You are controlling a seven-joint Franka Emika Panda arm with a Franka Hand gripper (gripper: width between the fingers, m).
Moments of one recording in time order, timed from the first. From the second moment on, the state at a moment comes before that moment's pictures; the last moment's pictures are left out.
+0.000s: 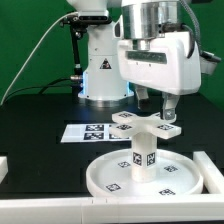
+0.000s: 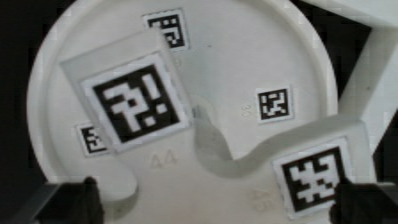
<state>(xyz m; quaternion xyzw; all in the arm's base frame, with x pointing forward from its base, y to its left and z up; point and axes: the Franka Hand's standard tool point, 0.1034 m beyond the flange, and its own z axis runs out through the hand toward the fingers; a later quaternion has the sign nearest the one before) 0.565 0.056 0.120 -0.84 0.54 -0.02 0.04</state>
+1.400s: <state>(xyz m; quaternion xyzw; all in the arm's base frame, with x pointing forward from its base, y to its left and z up) 0.564 0.041 0.110 -1.00 0.08 -0.03 0.02</state>
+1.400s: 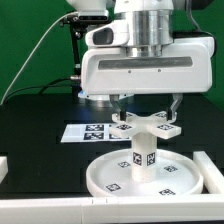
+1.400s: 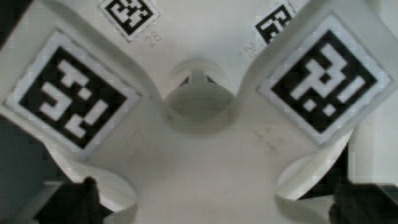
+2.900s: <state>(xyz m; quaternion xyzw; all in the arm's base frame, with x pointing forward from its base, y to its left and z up) 0.566 0.040 0.097 -0.94 0.34 -0.01 0.01</state>
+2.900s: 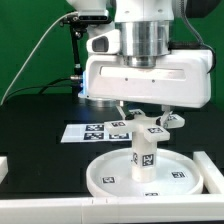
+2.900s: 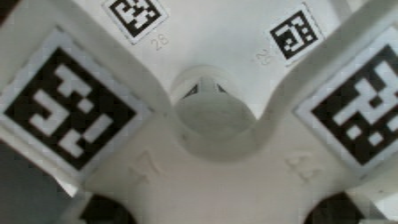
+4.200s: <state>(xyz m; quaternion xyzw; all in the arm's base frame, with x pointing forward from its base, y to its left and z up) 0.568 0.047 0.126 -0.80 0.60 -0.01 0.04</state>
